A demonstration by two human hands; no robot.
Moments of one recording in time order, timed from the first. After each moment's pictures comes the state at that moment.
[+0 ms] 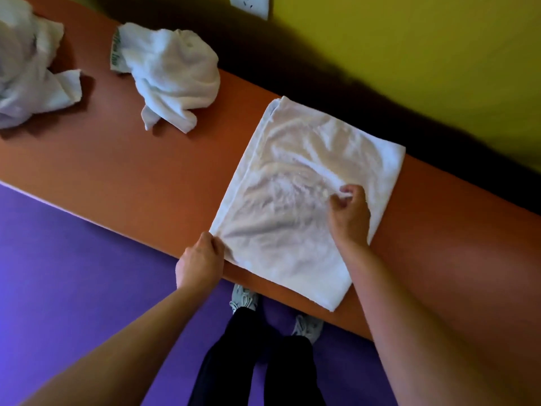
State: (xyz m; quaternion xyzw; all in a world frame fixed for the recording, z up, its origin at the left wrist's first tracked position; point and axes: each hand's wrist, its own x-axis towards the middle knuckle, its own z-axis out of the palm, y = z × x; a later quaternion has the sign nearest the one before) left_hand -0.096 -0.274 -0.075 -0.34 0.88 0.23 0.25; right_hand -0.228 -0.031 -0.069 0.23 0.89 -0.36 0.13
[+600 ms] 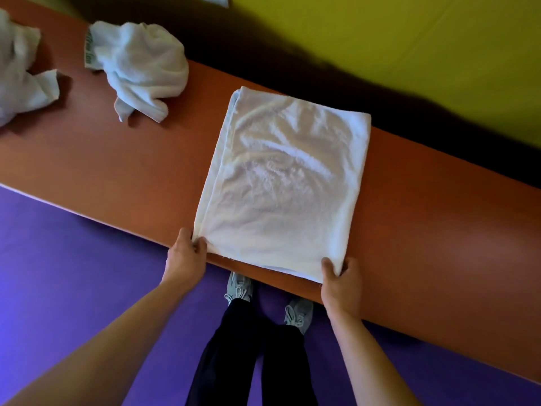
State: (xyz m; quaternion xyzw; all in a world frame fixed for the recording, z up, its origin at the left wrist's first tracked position) left_hand -0.062 -0.250 -0.070 -0.36 0.84 0.35 0.22; right_hand -0.061 0.038 -0.073 0.39 0.81 -0.40 0.17
